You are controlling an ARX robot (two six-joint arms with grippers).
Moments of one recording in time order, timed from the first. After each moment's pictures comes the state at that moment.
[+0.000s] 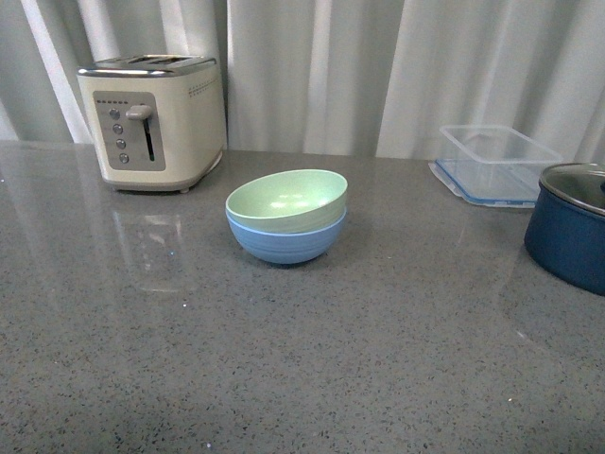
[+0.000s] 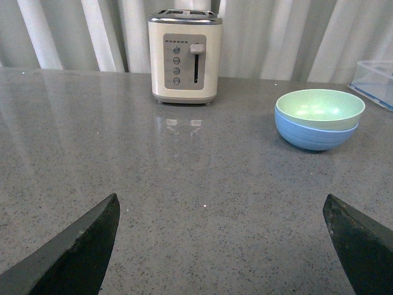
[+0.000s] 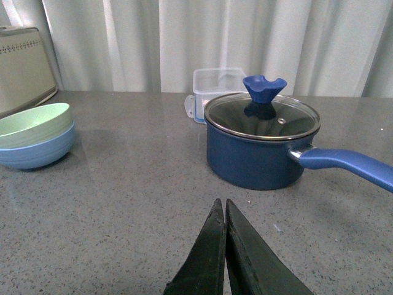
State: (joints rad) left arm 0.00 0.00 0.02 0.00 0.00 0.00; right arm 0.00 0.26 0.00 0.27 0.00 0.00
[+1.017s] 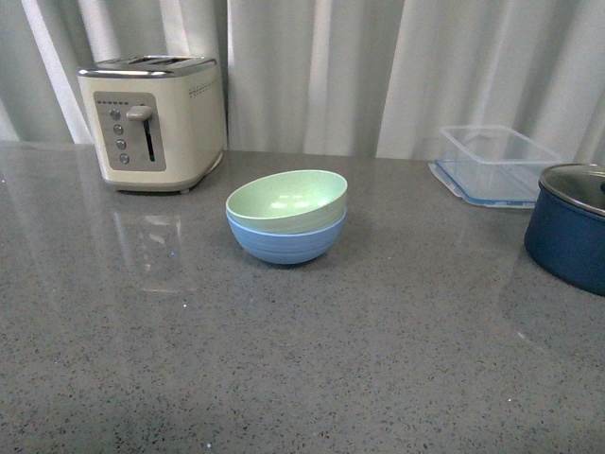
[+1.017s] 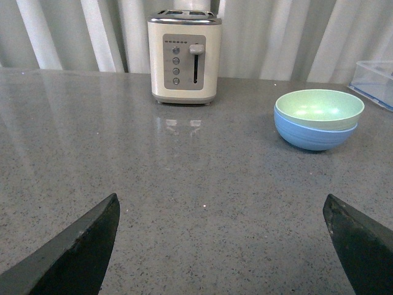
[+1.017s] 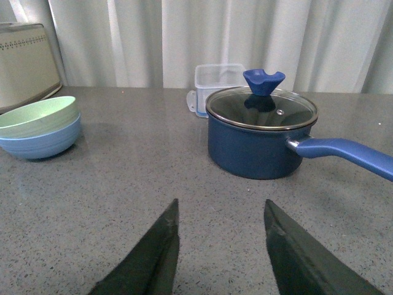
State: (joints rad) left arm 0.00 0.00 0.02 0.00 0.00 0.00; right arm 0.00 0.01 0.01 0.00 0.00 0.00
